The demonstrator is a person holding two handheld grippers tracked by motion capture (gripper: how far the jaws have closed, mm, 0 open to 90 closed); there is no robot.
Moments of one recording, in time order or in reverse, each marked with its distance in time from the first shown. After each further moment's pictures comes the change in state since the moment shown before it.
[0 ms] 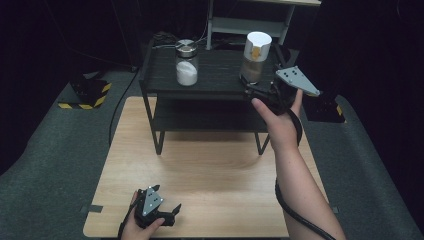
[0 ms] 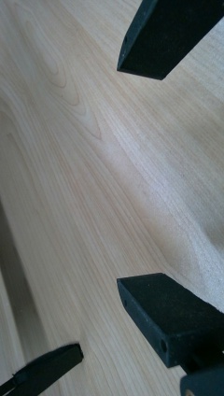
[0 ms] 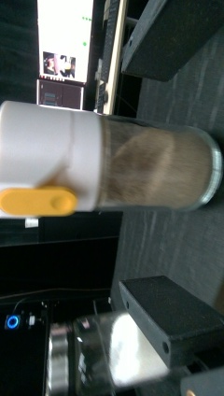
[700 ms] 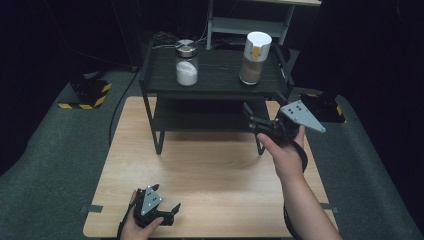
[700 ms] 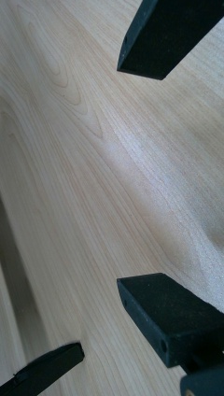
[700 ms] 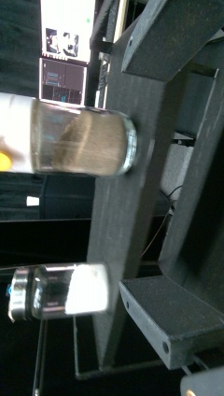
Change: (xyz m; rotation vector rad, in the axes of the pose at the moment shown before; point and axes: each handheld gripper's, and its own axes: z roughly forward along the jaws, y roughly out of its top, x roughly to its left) left arm 0.002 -0.001 0.000 -0.004 -0.009 0.003; right arm -0.003 -0.047 -0.055 -0.028 0.082 -0.018
